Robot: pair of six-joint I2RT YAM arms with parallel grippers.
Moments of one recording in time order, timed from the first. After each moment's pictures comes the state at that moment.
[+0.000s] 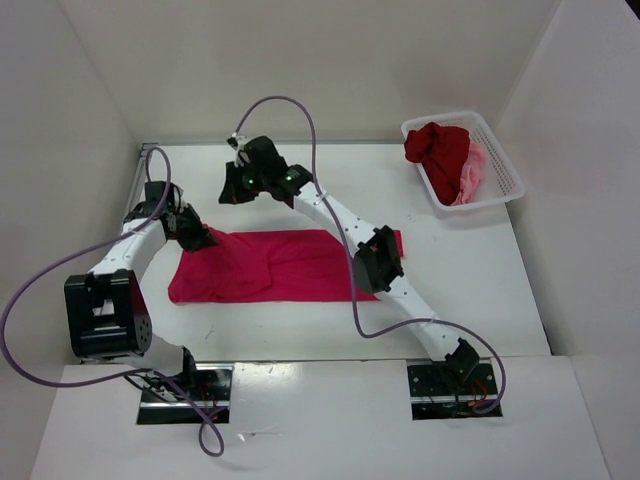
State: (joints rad) left arm 0.15 1.49 0.99 -0.54 0.32 -0.58; right arm 0.80 2.67 2.74 -0.53 -0.38 0.48
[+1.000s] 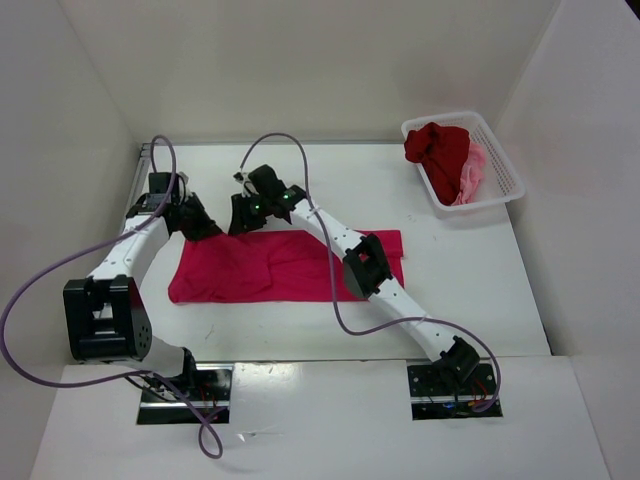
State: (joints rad) left arm 0.10 1.47 1.05 -0.53 0.29 -0.56; right arm 0.77 2.96 2.89 -0.62 -0.49 0.47
